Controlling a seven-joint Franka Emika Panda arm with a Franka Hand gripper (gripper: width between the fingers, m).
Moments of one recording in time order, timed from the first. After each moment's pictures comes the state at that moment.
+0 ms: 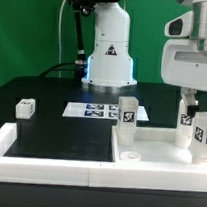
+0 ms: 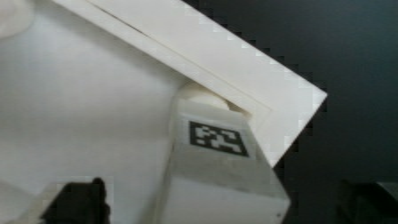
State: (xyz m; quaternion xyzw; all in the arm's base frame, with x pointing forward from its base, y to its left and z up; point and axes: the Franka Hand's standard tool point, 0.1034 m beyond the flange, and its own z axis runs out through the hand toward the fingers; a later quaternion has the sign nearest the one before) arm 0.622 0.127 0.091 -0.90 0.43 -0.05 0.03
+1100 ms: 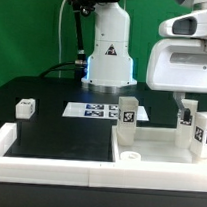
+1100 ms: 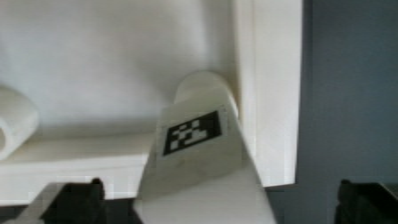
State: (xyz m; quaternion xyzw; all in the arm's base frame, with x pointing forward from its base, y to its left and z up) arm 0.622 0.124 0.090 -1.00 0.01 -0.05 0.00
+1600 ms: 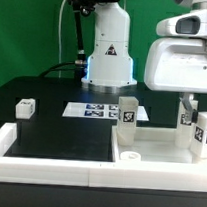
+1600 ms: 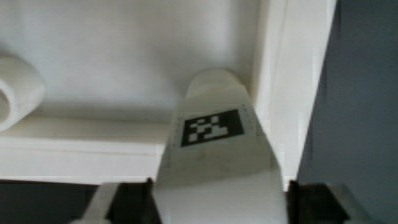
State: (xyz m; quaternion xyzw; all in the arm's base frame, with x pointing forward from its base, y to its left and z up) arm 0.623 0.121 0.090 -1.00 -0.02 -0.05 -0.01
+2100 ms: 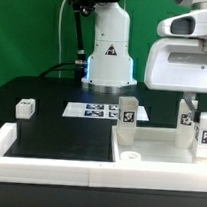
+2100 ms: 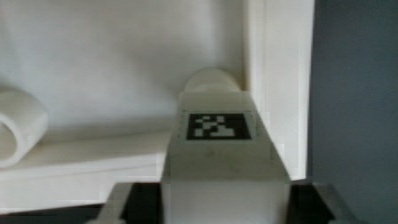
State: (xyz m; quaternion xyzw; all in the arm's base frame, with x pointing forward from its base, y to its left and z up) arm 0.623 0.121 0.090 -0.99 0.10 -0.05 0.00
